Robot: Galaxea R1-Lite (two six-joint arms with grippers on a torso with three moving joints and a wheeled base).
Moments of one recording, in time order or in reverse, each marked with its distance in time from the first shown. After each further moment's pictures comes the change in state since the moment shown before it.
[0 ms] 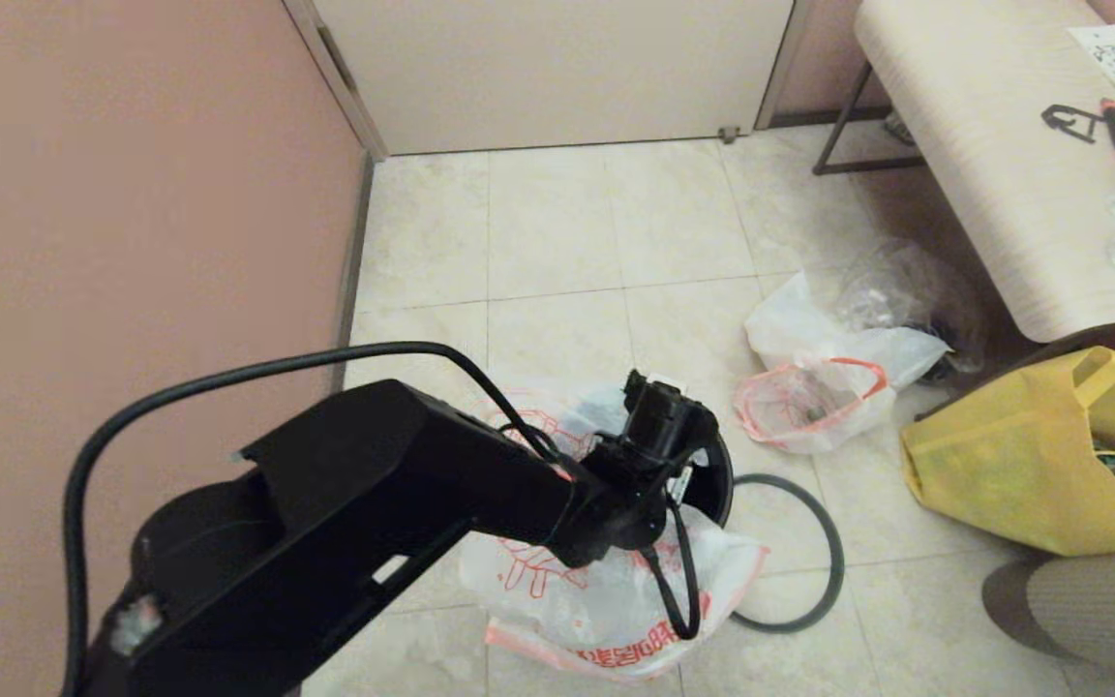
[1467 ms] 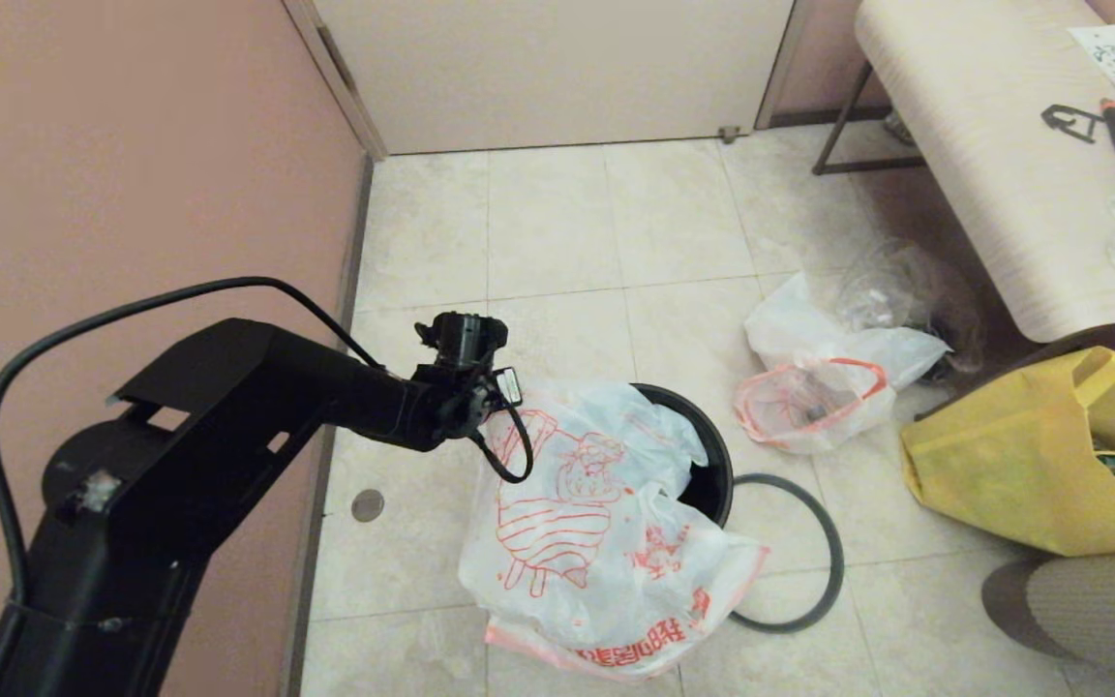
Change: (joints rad) left arm 0.457 0.023 -0.086 -0.005 -0.223 -0.335; right arm 0.000 0.000 0.000 0.000 0.000 0.000
